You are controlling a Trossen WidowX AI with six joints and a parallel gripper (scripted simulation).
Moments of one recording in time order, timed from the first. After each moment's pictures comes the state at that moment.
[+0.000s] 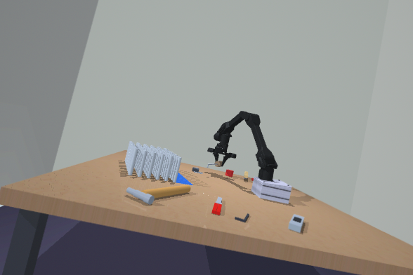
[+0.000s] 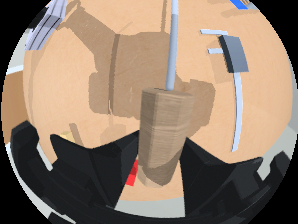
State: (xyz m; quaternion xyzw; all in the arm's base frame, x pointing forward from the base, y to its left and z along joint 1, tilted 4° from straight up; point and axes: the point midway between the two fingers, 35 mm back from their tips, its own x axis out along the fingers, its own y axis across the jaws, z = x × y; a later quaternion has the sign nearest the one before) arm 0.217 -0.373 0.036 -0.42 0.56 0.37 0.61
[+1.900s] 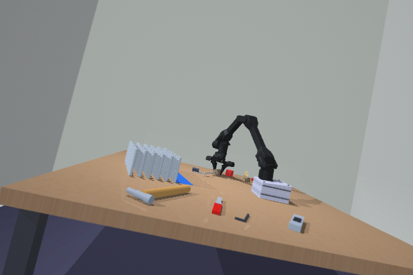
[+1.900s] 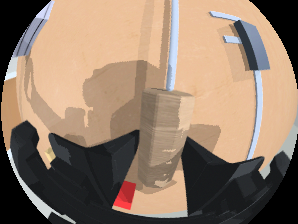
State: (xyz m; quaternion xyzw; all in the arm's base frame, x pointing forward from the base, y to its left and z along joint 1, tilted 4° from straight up) arm 0.222 -0.372 -0.020 -0.41 0.57 0.36 0.62
